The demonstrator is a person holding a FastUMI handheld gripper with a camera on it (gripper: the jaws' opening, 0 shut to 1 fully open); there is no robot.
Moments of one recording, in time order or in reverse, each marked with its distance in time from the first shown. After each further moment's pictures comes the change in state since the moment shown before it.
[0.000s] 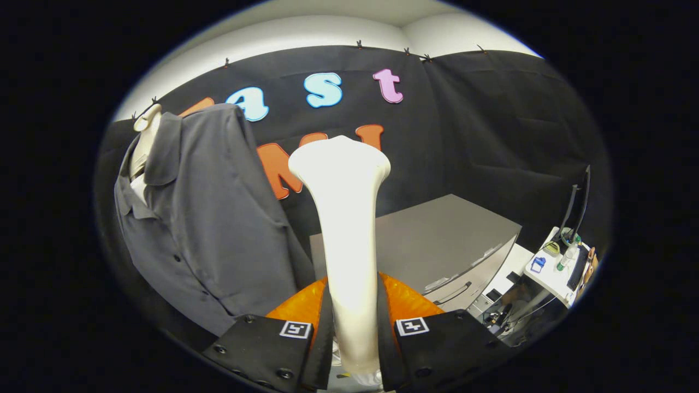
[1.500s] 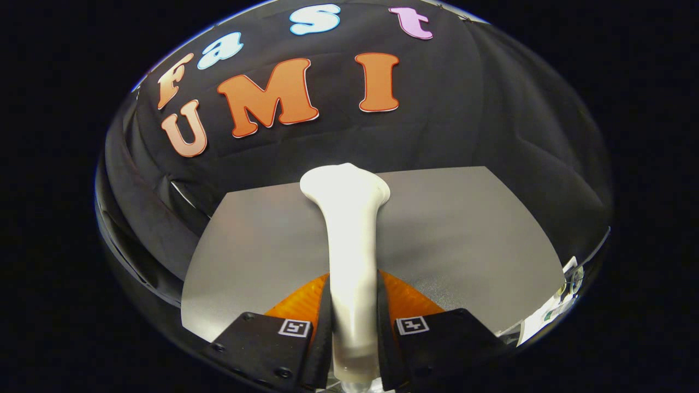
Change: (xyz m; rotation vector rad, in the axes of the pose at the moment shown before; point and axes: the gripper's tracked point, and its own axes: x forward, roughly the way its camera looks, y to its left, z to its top) arm 0.248 -0.202 -0.038 -0.142 0.374 0.089
